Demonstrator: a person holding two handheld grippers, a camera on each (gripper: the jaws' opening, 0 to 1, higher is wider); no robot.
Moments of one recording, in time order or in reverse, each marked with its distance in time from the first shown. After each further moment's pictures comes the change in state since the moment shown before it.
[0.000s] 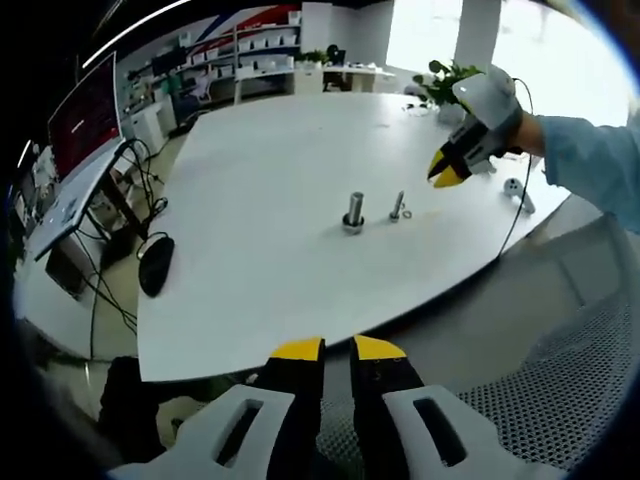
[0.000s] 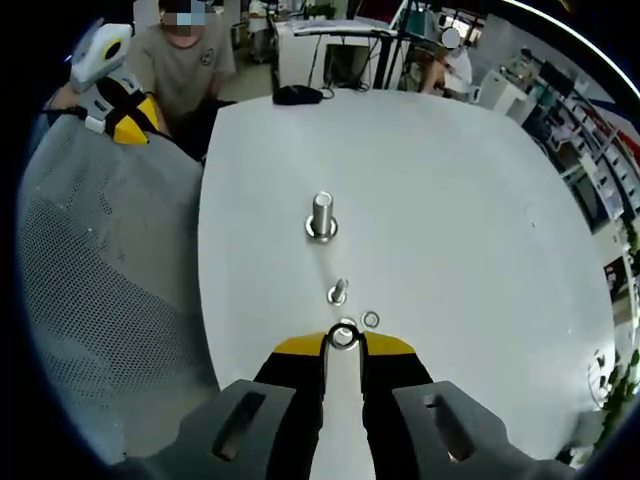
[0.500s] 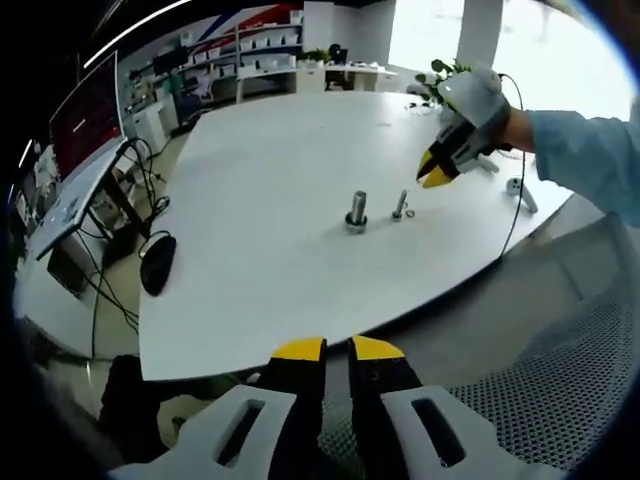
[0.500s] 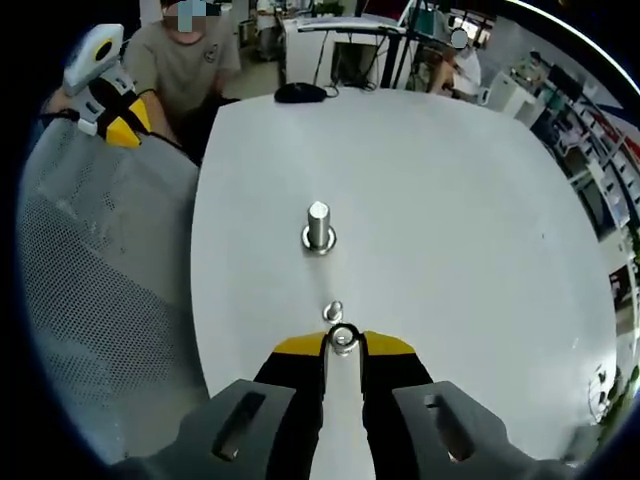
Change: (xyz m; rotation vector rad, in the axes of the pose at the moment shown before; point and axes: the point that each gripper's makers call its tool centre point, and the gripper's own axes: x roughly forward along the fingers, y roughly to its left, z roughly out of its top) left arm 0.001 0.002 -0.001 -0.004 0.007 0.007; right arm 0.020 -0.005 0.018 -0.031 0.002 0.028
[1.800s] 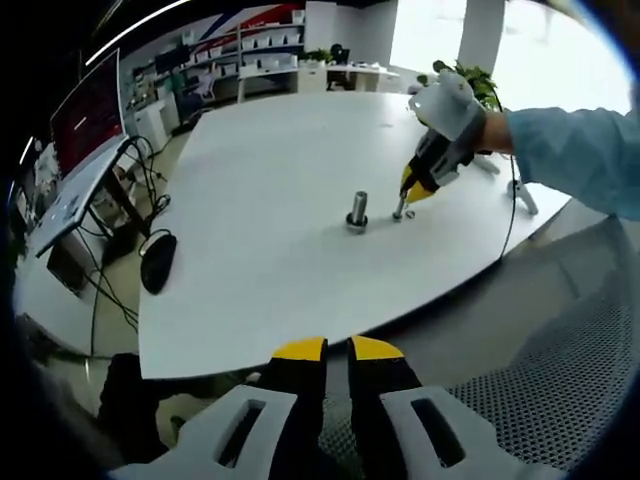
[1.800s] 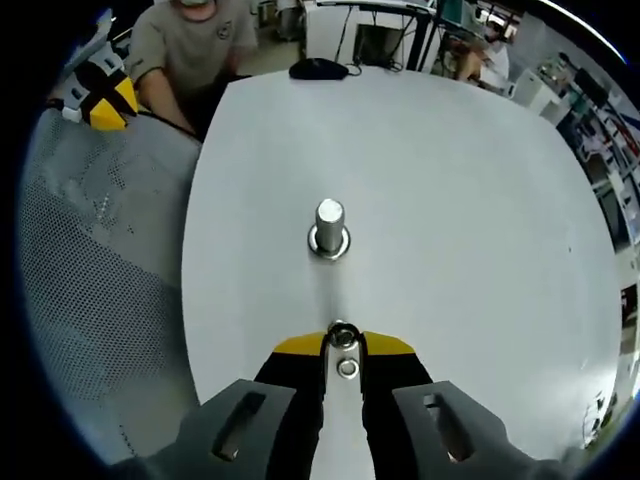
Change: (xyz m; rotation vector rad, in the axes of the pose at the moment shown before) left arm 0.000 0.001 0.000 -0.010 -0.005 0.000; right arm 0.039 0.003 -0.001 -0.054 0.094 0.063
